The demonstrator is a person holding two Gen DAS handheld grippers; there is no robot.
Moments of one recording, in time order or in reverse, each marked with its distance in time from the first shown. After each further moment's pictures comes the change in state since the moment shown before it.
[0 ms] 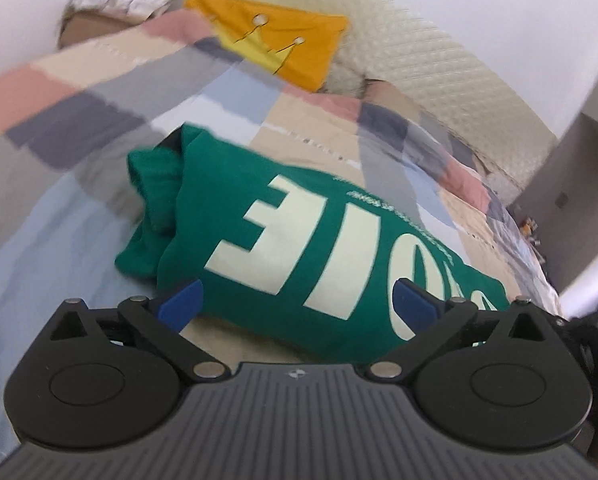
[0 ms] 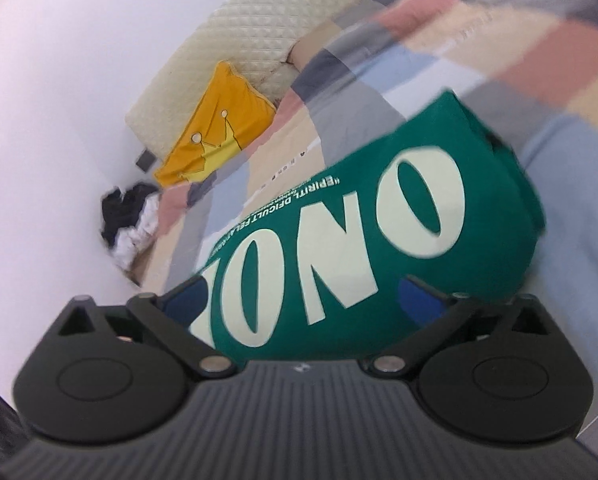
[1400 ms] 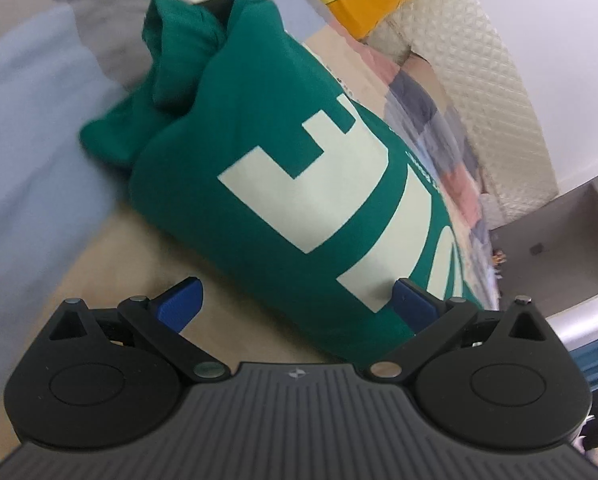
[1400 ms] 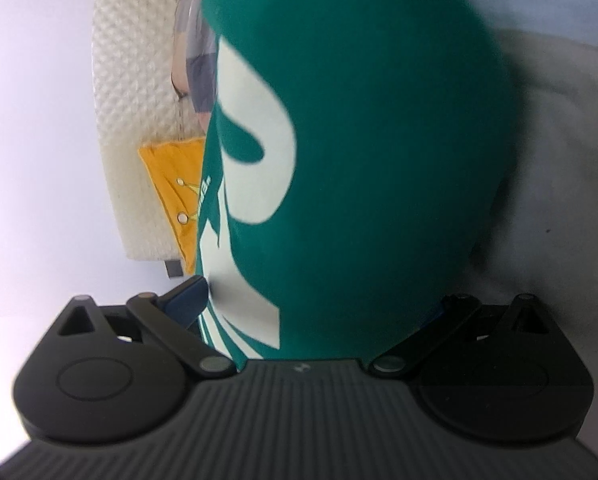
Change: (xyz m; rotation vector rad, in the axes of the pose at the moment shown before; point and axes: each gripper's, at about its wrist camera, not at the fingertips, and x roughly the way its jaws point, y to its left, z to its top) left arm 0.084 0.049 -0.008 -0.352 0.187 -0.133; right arm 0.058 -0.086 -0.045 0.788 0.049 0.141
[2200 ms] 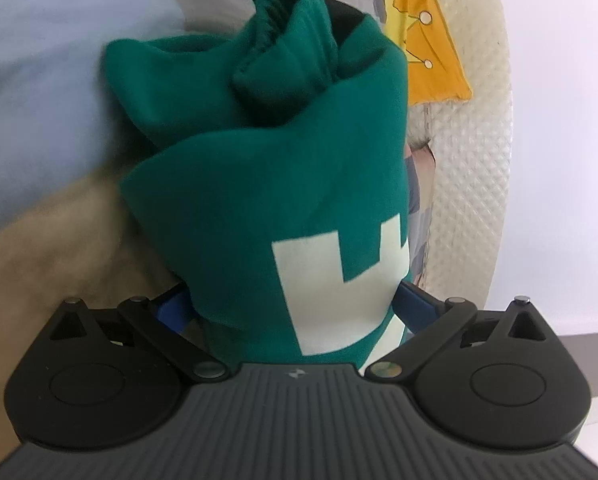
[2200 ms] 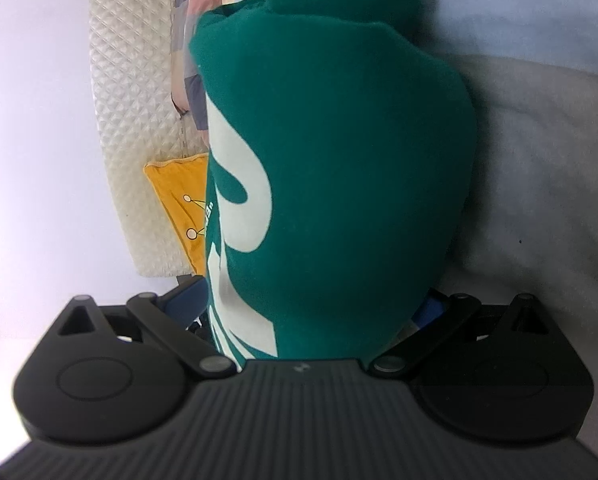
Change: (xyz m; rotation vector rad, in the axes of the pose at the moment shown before) left arm 0.043 0.042 0.019 -0.546 -0.067 -0.200; right arm 0.006 0.000 0.008 0.055 -0.023 0.021
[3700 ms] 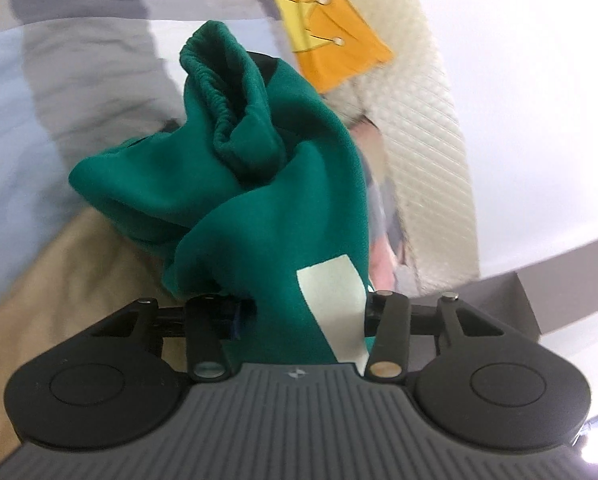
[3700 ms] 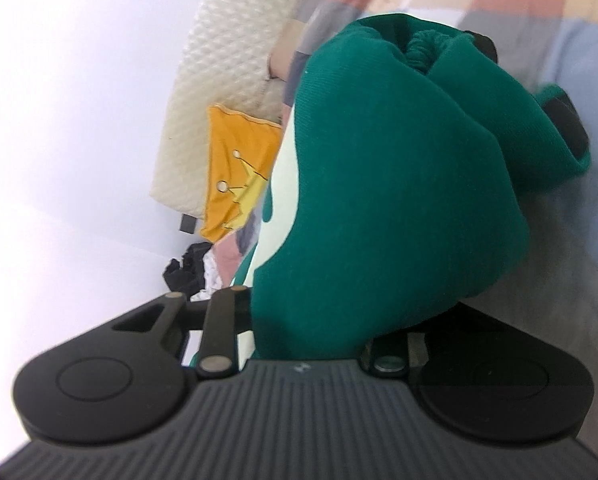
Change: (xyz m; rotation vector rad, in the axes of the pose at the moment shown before) left arm -0.085 -0.083 -0.005 0.341 0.016 -0.054; right arm -0.019 0.098 0.018 -0.495 0.028 0.036
